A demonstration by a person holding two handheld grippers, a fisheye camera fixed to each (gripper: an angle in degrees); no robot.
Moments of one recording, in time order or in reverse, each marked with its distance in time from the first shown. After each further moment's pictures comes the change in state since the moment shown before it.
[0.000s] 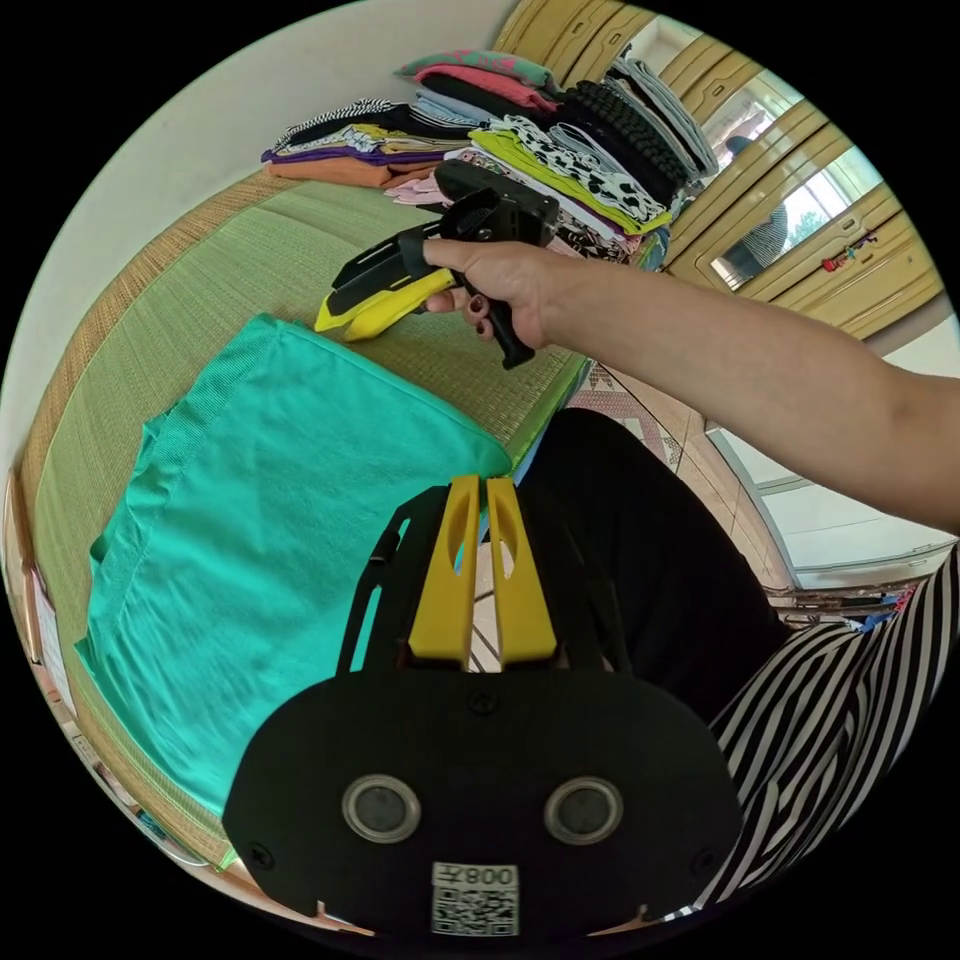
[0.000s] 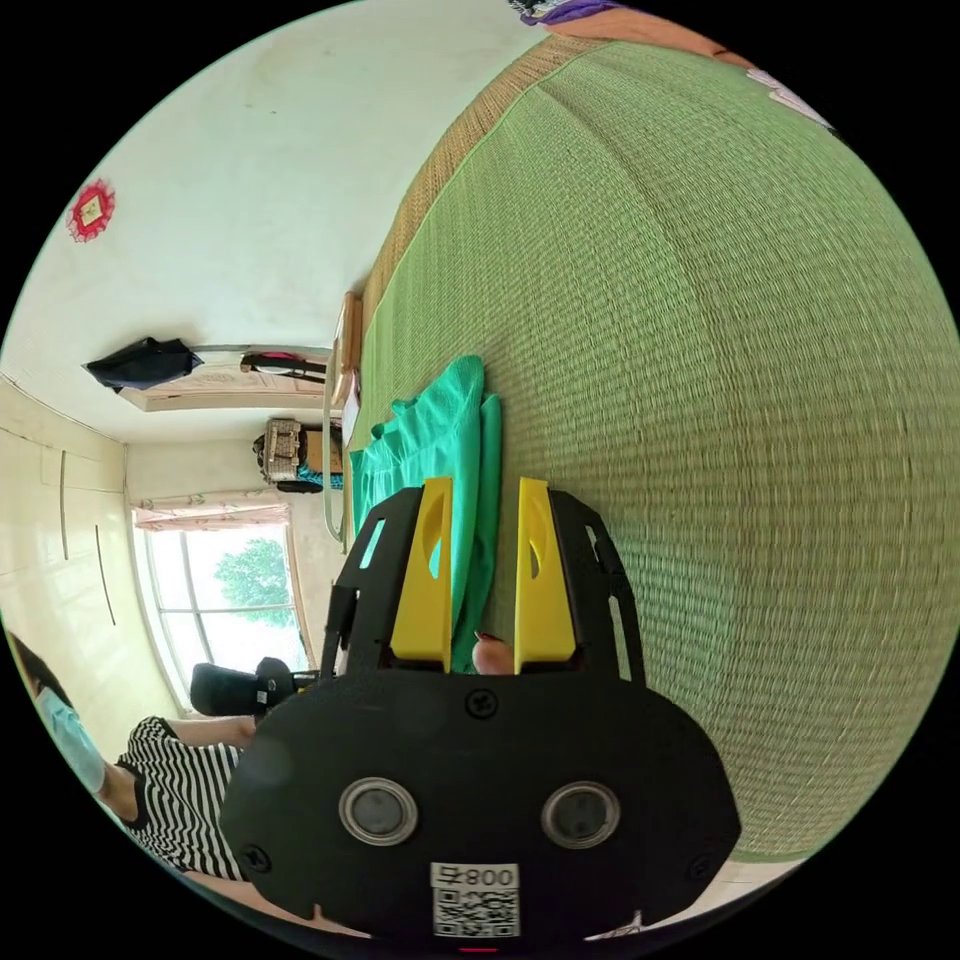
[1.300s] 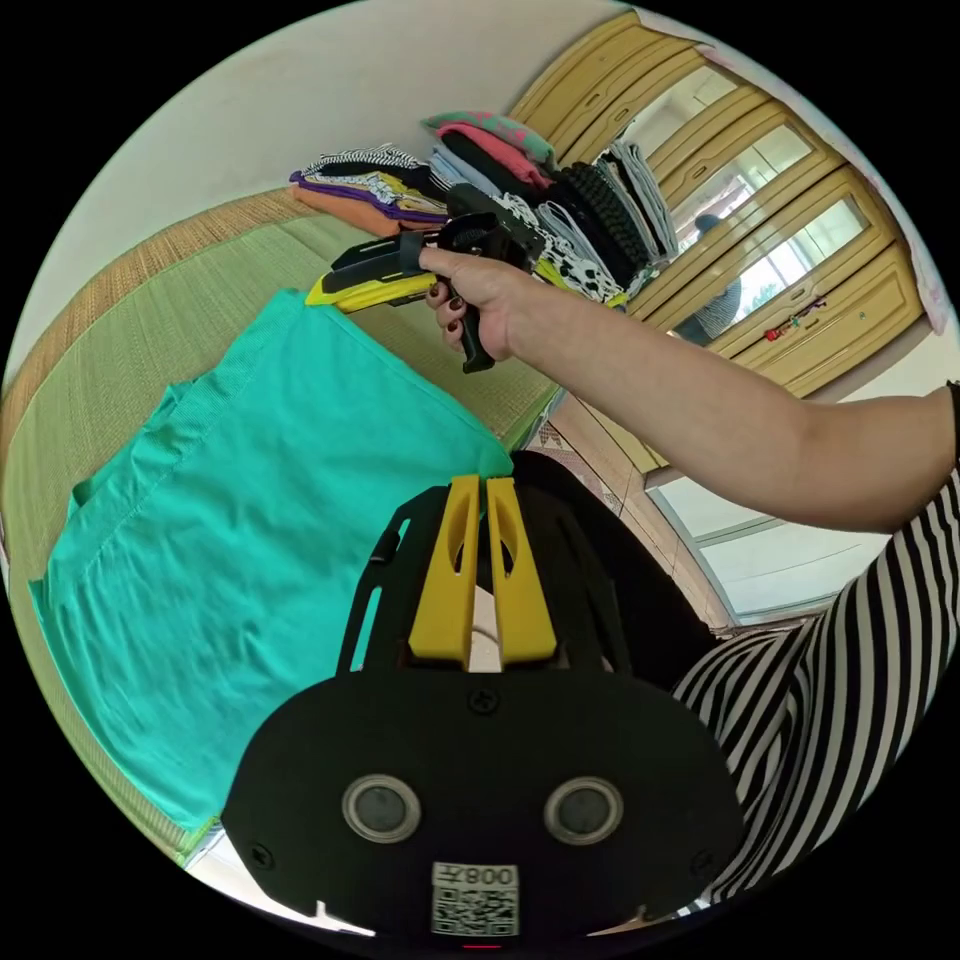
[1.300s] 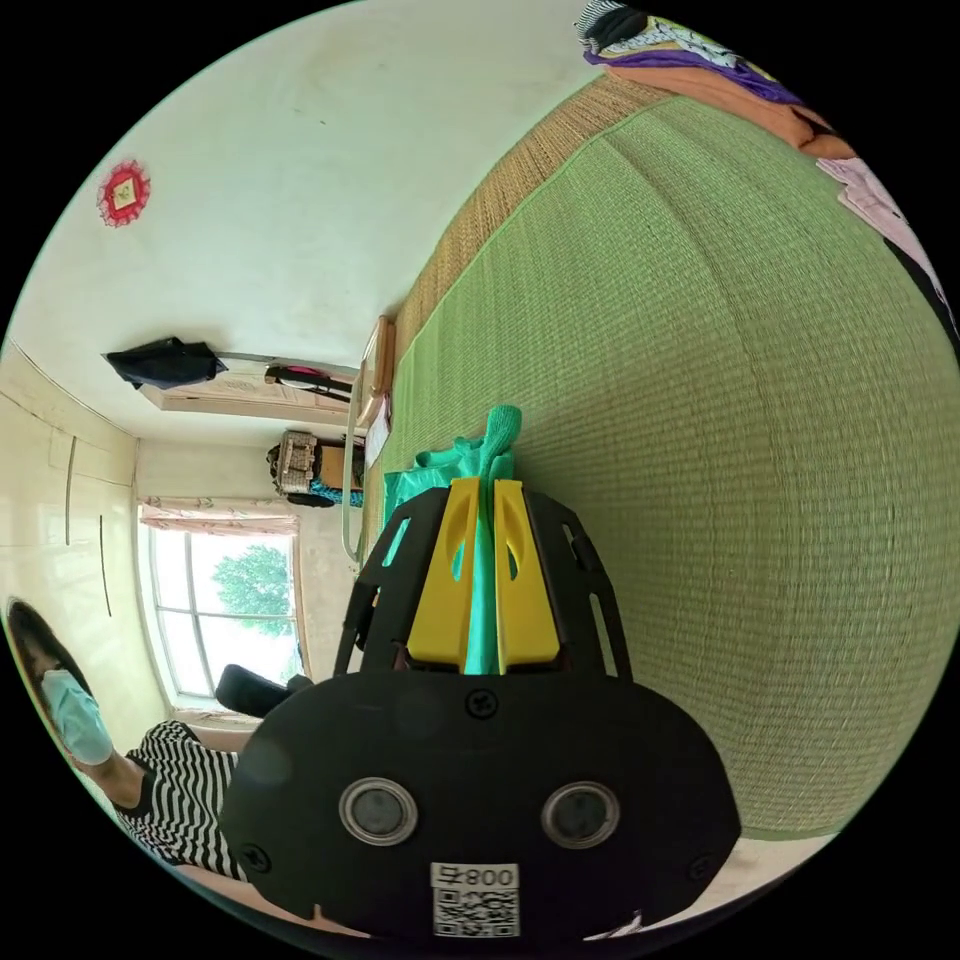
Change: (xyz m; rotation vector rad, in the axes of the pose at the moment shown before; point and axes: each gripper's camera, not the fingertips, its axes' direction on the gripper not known) left arm -0.152 0.236 0.029 0.172 0.178 -0.065; right arm -0.096 -0.087 0.066 0.086 -0.021 -0.064
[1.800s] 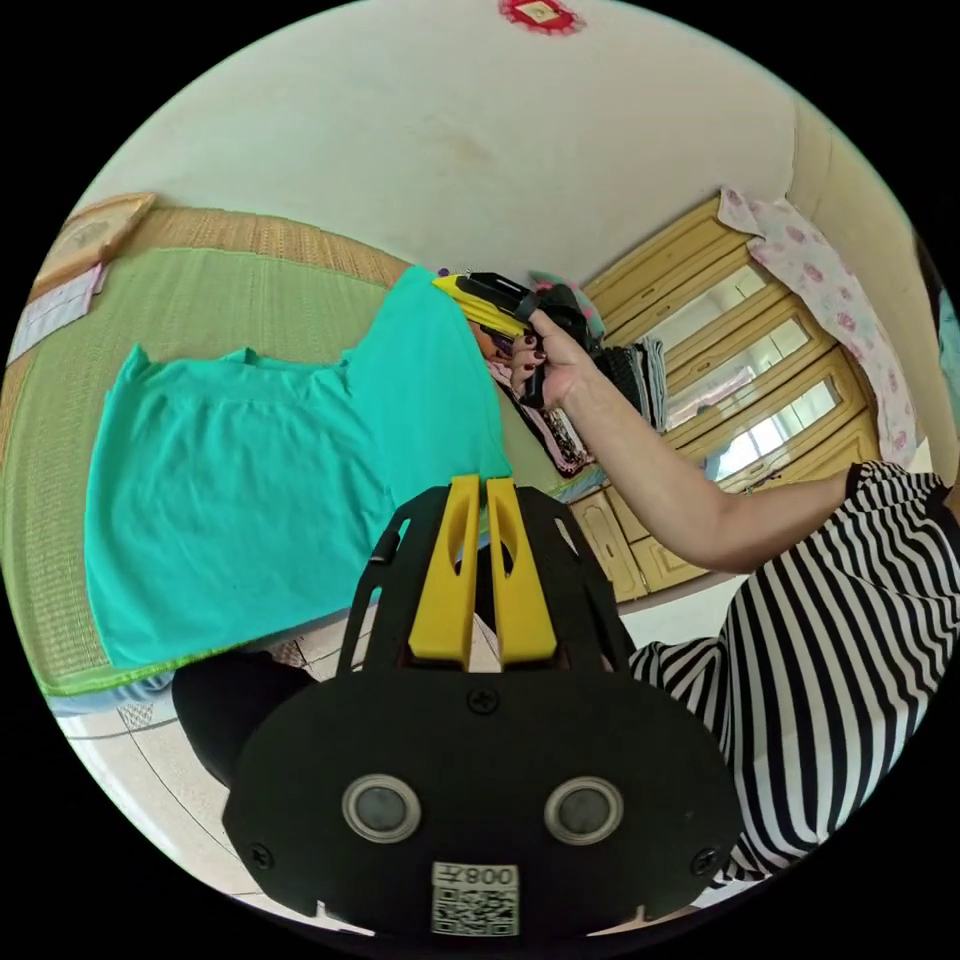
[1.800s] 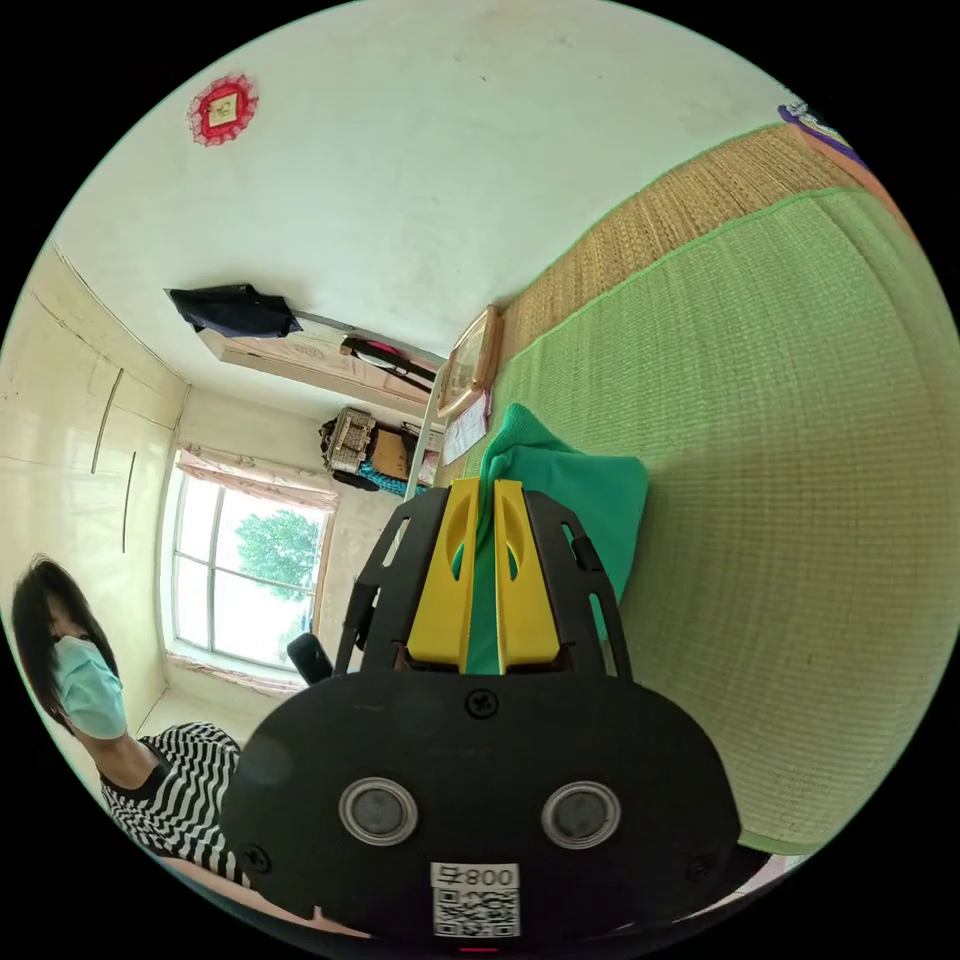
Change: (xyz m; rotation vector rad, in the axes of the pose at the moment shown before) left arm -0.178 0.334 -0.125 0.400 0.109 -0.327; right arm -0.201 -0.019 0.123 0.015 -0.117 -0.185
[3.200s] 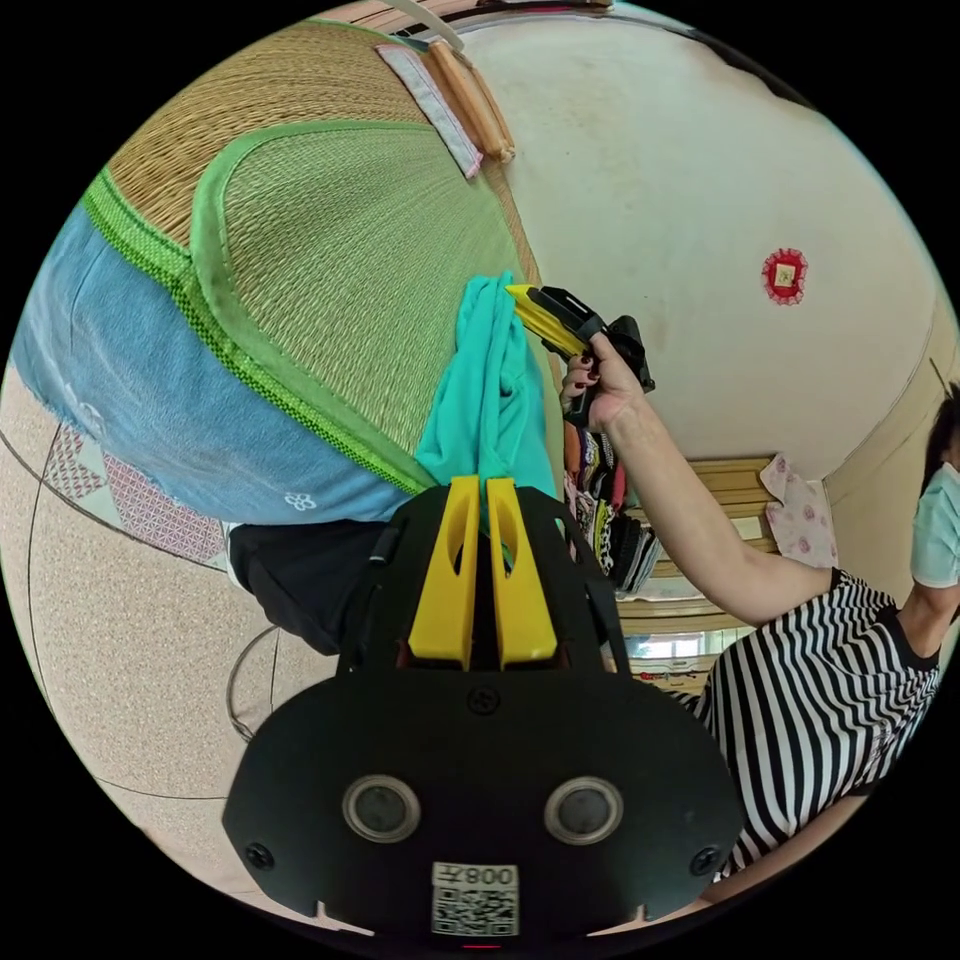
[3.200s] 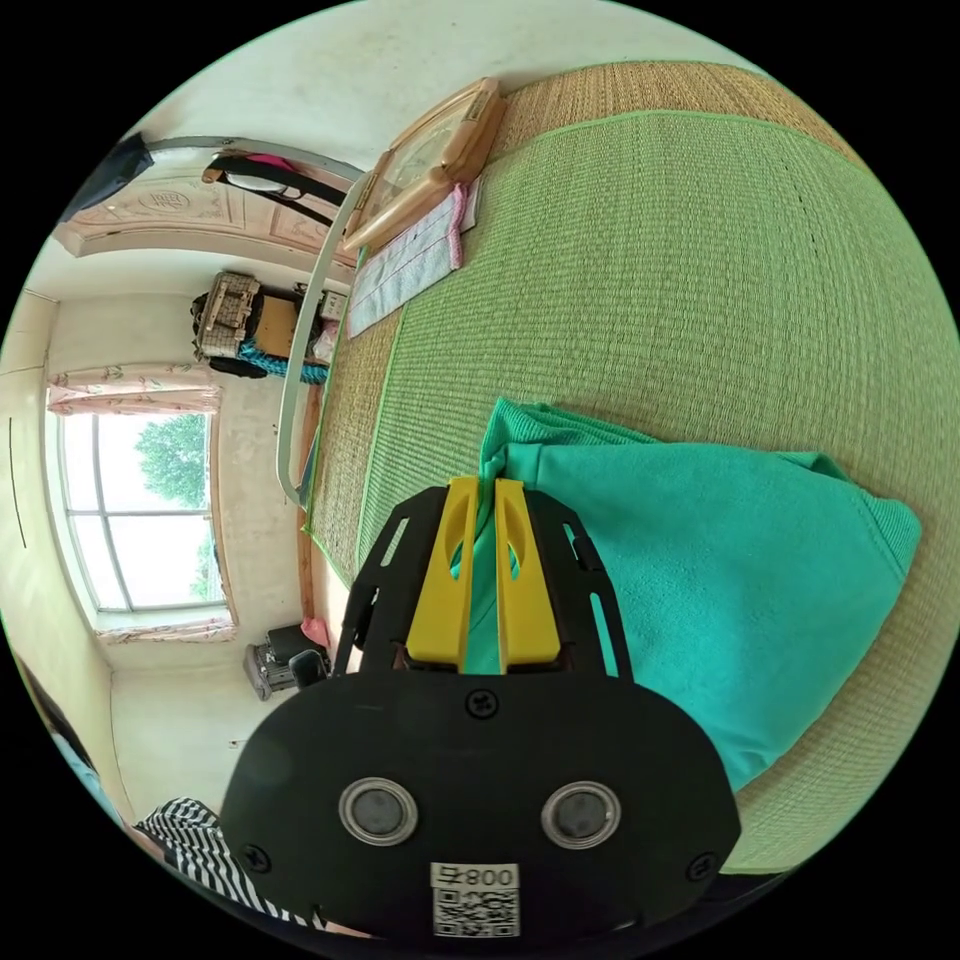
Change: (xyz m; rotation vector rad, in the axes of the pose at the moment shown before) left arm -0.513 0.482 -0.195 0.299 0.149 -0.650; right arm -0.170 -0.072 0.540 -0.410 0.331 -0.007
